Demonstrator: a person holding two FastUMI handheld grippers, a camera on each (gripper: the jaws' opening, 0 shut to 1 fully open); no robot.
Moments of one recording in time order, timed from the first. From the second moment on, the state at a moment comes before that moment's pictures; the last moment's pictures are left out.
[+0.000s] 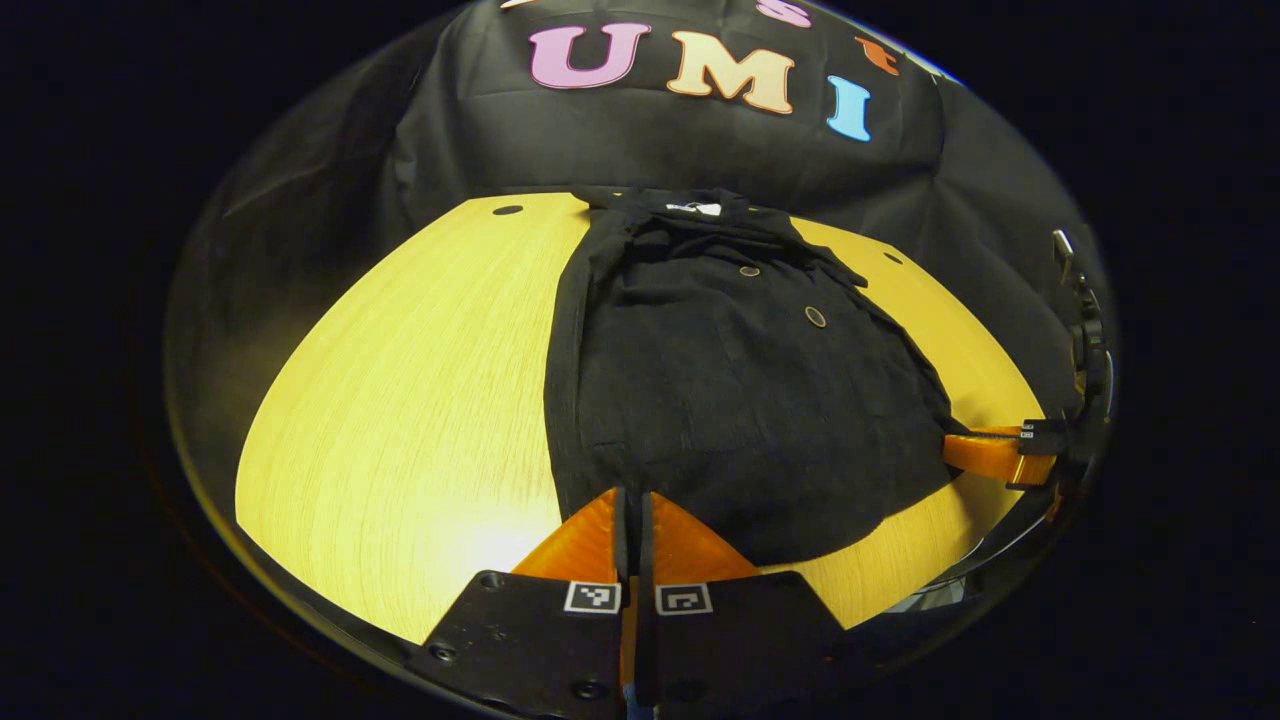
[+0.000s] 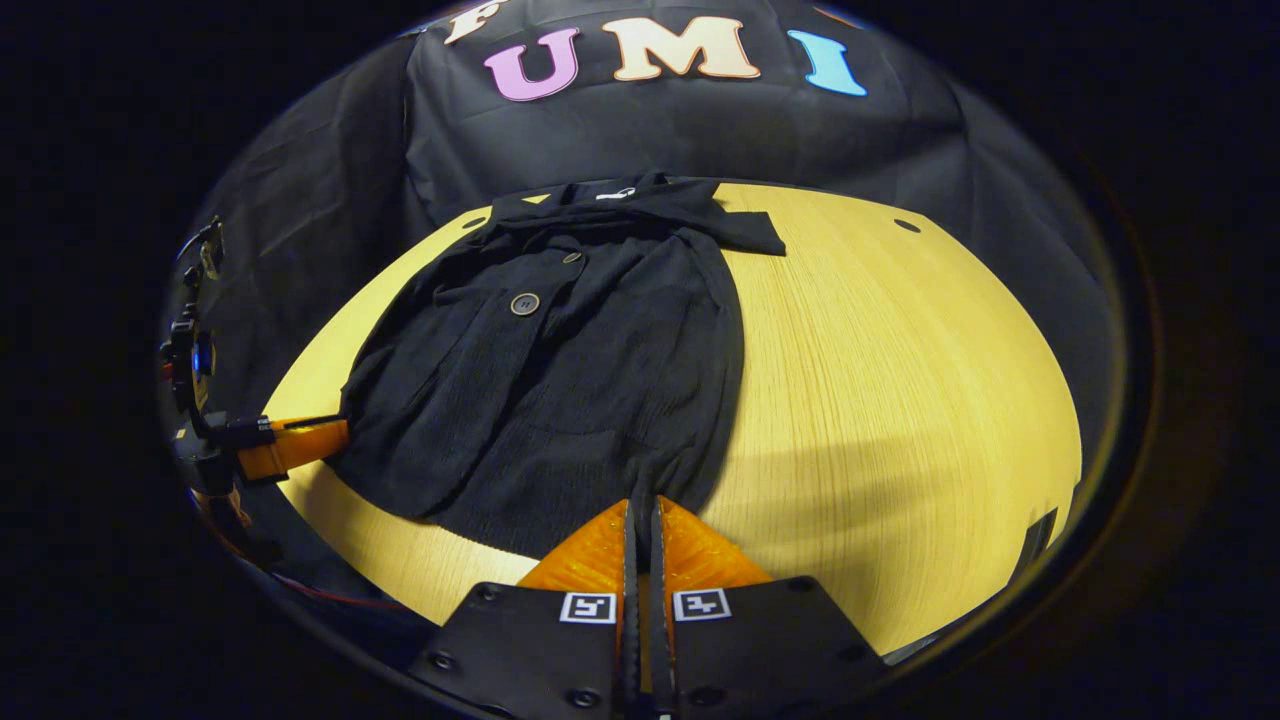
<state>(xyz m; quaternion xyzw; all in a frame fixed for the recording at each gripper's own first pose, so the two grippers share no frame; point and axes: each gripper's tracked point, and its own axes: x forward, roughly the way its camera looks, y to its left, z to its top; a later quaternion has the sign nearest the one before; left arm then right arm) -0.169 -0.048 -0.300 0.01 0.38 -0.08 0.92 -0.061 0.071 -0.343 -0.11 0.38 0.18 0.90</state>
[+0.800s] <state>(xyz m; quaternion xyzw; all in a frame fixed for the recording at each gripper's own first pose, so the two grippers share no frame) -0.133 -0.050 -0.246 0.01 0.34 -0.08 0.94 -0.035 0.103 -0.280 -0.10 0.32 0.19 0.92</state>
